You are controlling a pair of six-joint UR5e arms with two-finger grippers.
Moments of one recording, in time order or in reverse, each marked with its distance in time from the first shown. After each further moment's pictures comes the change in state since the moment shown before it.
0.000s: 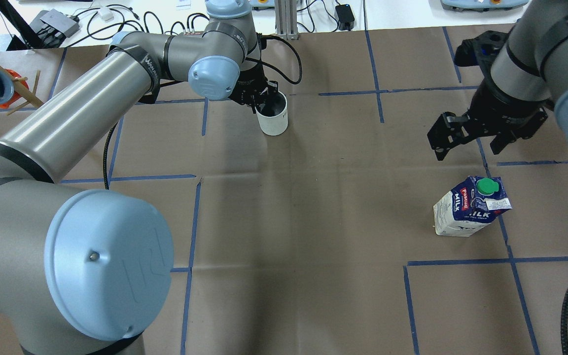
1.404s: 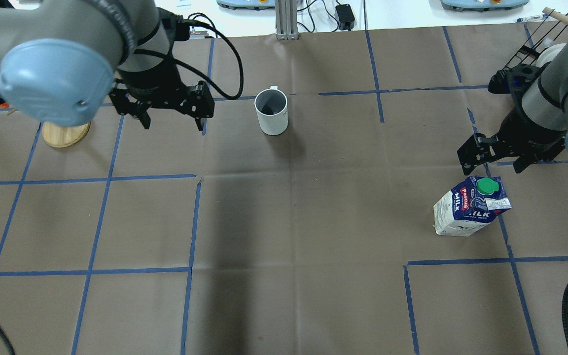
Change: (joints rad) left arm 0.098 0.690 -0.378 -0.326 0.106 0.119; right arm -0.121 0.033 0.153 -0.172 -0.001 -0.040
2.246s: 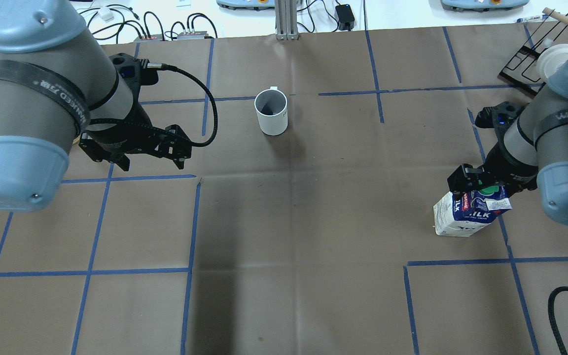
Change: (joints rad) left arm 0.048 0.140 -0.160 0.043 -0.038 0.014; right arm -0.012 0.005 0.134 -0.104 -0.006 0.004
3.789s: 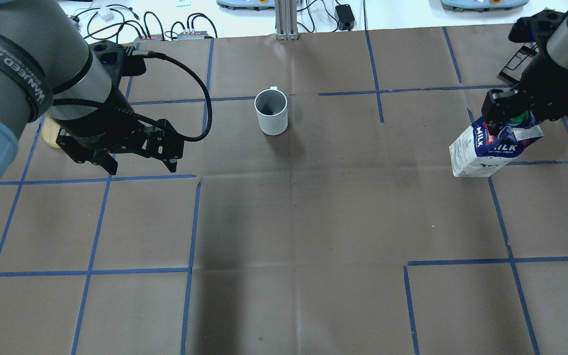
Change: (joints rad) left arm 0.000 0.028 0.096 -0.174 -0.032 0.006; right arm 0.017 0.115 -0.440 0.268 0.014 0.006
